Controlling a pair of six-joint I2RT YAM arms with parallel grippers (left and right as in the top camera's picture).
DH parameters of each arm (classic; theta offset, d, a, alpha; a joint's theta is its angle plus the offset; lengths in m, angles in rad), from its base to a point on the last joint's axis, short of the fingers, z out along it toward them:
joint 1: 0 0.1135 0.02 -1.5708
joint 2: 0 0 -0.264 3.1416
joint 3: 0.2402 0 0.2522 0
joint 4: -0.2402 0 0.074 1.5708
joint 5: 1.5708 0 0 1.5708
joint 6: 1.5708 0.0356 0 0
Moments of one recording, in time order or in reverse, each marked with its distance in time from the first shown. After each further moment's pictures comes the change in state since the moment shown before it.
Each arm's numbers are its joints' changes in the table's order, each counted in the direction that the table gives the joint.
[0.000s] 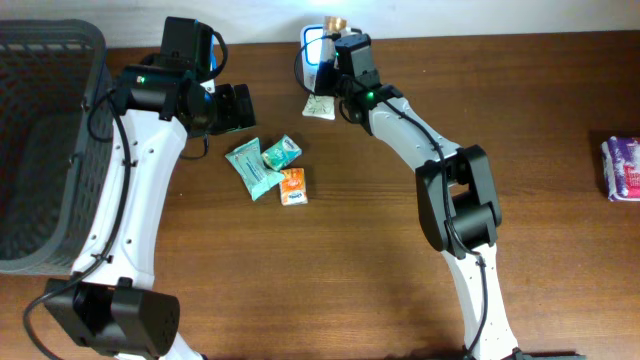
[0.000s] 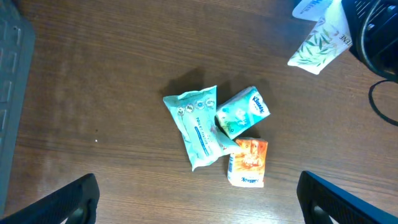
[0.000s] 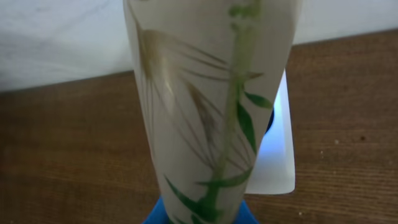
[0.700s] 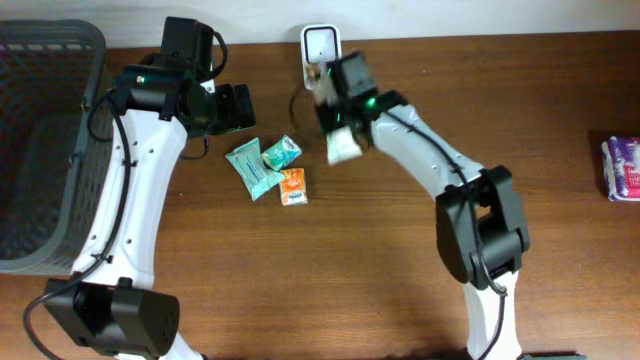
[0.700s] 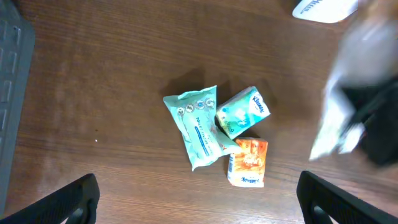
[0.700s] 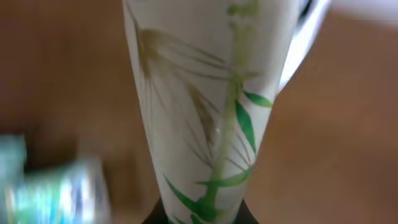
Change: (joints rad) left arm 0.000 0.000 0.000 0.000 0.000 0.000; right arm 0.049 -0.253 -0.159 -0.341 0.029 -0.403
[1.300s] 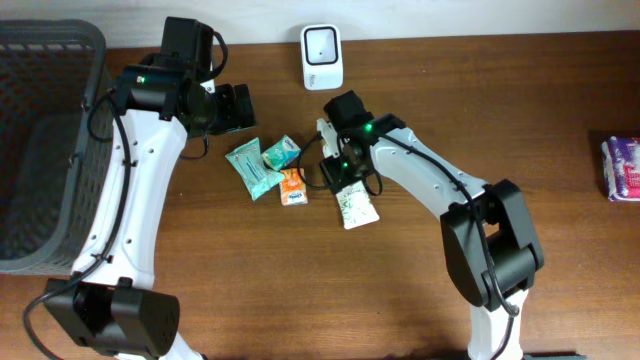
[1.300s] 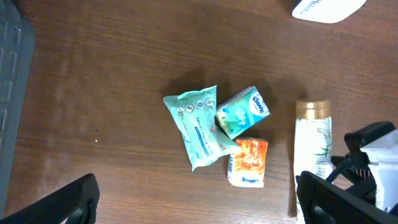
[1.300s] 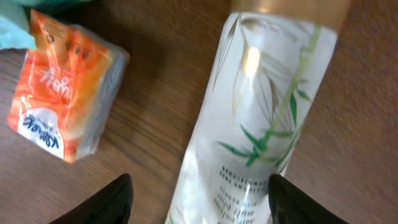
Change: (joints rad) left arm 0.000 0.000 0.000 0.000 0.000 0.000; right arm 0.068 -0.116 -0.250 -0.327 -0.104 -0.072
